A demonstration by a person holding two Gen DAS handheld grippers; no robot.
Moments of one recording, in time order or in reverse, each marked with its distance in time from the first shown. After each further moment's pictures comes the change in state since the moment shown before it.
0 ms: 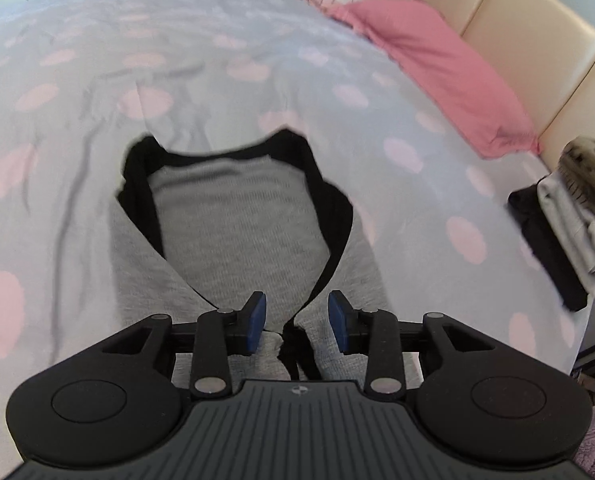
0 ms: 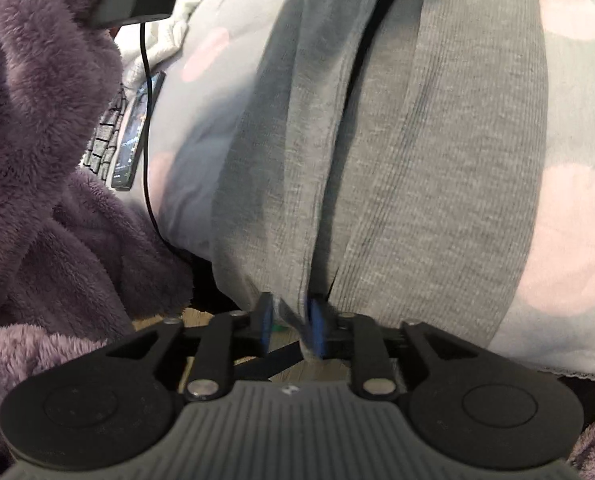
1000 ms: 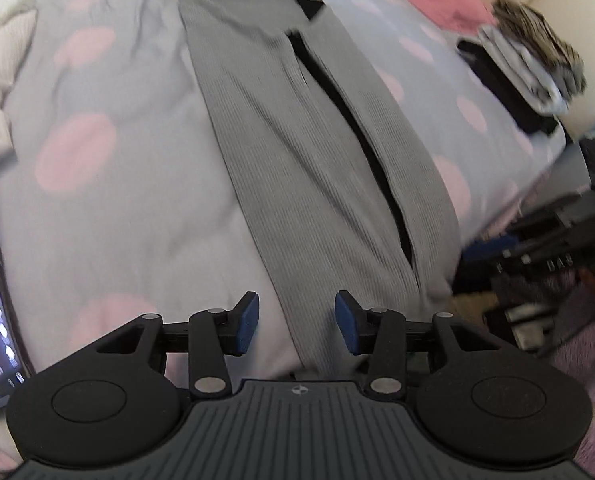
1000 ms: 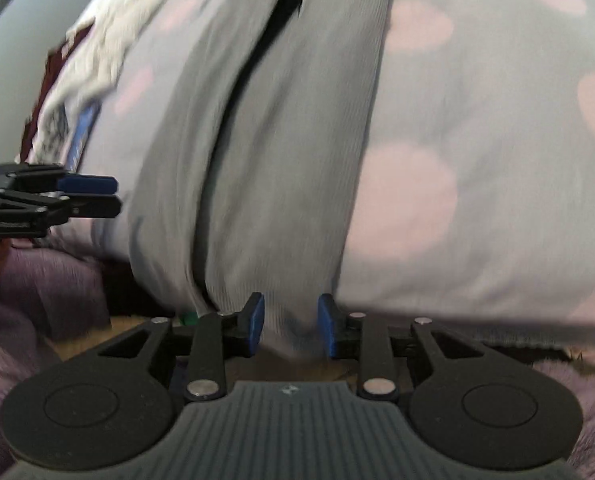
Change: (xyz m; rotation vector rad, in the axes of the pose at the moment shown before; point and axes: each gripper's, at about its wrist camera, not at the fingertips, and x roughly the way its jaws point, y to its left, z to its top) left arm -0.109 0.006 -0.198 0.055 0.261 -0.042; right arm -0.050 -0.046 -0.036 0.043 -0.087 -0.229
